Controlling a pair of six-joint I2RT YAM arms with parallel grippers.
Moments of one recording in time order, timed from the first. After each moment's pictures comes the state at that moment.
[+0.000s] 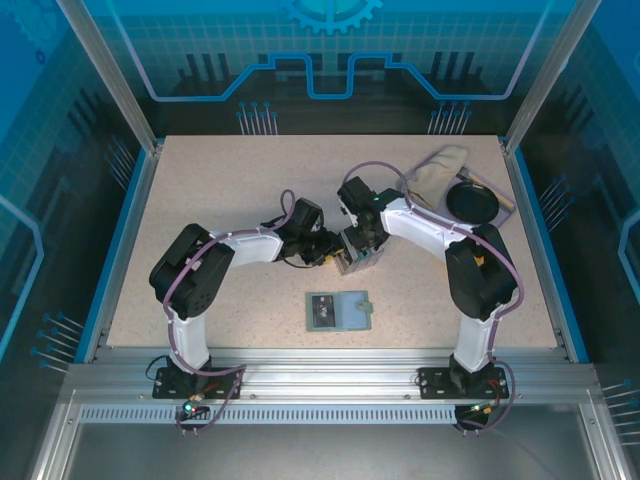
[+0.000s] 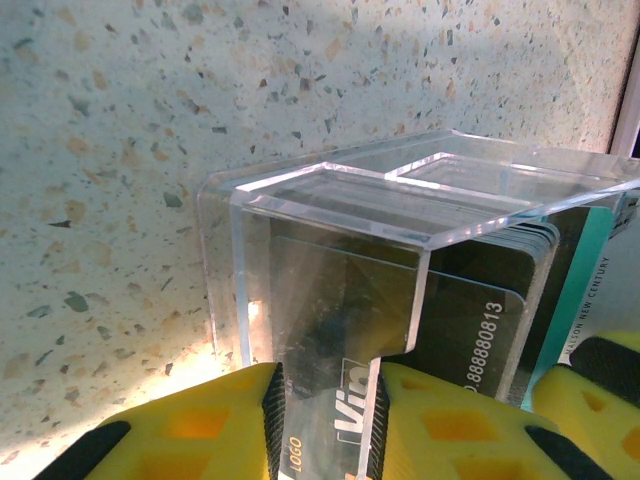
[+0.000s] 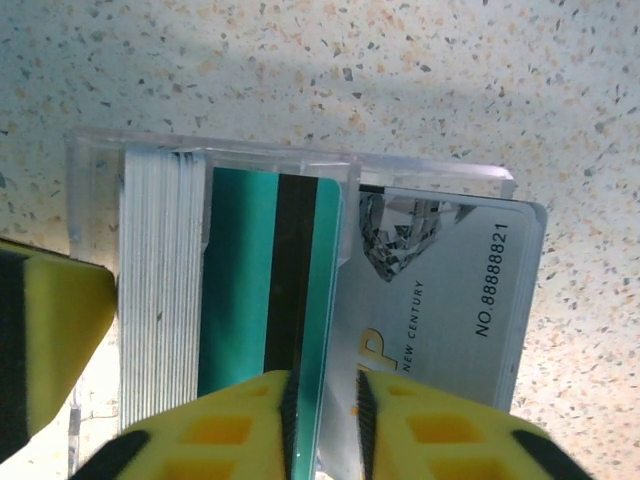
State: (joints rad) left arm -0.57 1.90 1.08 -0.07 0.37 -1.17; right arm 0.59 1.87 1.40 -0.83 0.16 0.12
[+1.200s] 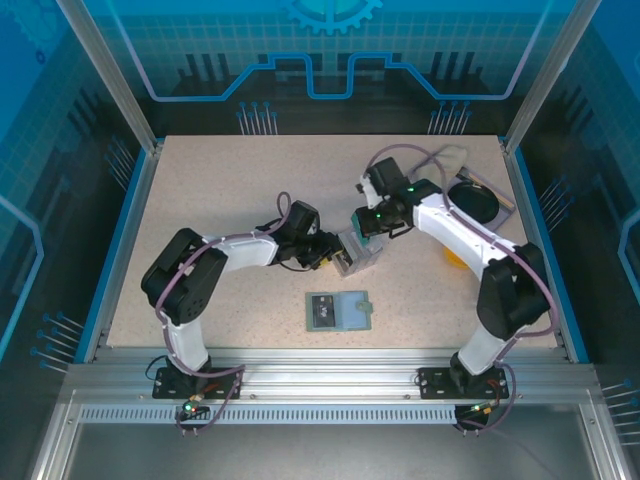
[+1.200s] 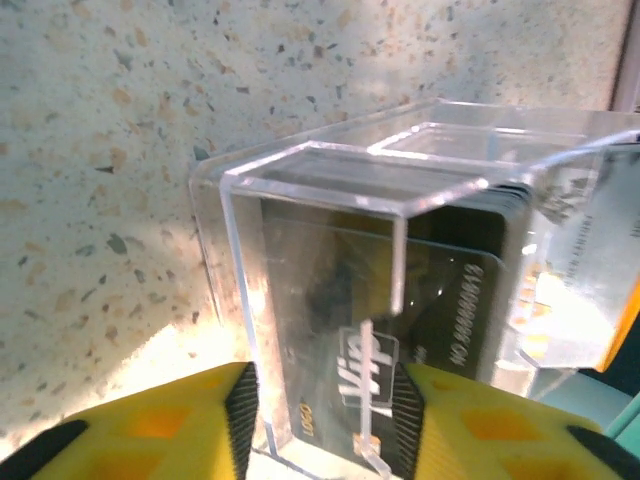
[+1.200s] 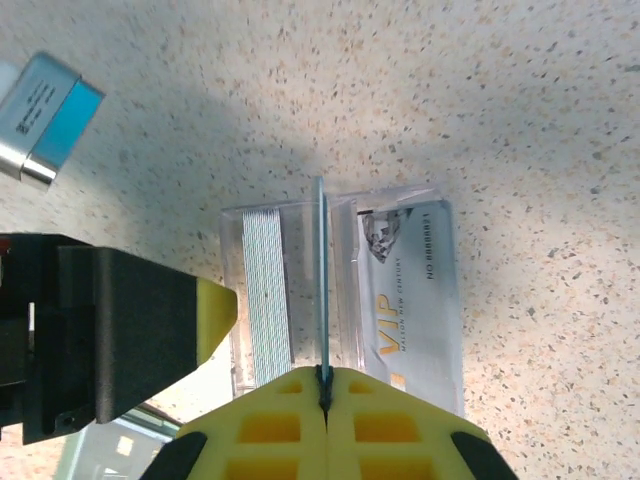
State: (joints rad) left arm -0.57 1.83 1.02 -0.06 0.37 -1.15; right arm 0.47 1.66 1.36 -0.80 -0.13 0.22
